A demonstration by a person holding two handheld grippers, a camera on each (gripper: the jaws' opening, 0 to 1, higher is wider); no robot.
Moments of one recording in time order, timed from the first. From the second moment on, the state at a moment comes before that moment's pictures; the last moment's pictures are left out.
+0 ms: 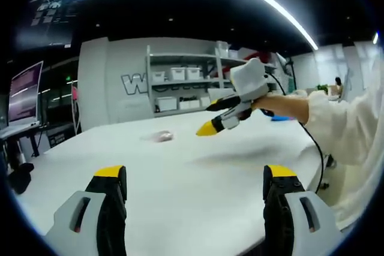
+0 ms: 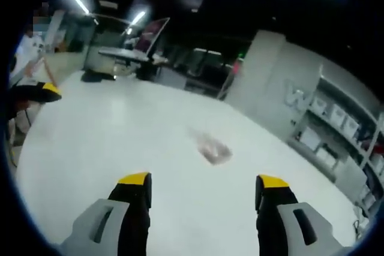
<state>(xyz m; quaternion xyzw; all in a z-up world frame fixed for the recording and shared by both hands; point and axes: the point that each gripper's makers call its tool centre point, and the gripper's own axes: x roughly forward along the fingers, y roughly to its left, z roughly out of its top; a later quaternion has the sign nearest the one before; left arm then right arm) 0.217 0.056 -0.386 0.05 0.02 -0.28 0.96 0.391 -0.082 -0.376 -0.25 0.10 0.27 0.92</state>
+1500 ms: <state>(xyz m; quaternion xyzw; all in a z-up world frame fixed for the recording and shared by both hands) 0.219 0.068 -0.383 0.03 0.01 -0.27 0.96 0.446 -0.028 -0.388 -0.36 0.12 0.27 0.88</state>
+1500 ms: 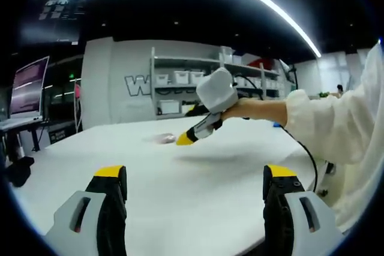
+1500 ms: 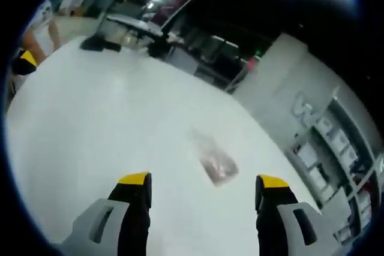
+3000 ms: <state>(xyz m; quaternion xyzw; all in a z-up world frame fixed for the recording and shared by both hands) 0.216 0.074 -0.381 0.02 0.01 -0.27 0.96 0.460 -0.013 -0.398 -0.37 0.13 0.26 0.88</state>
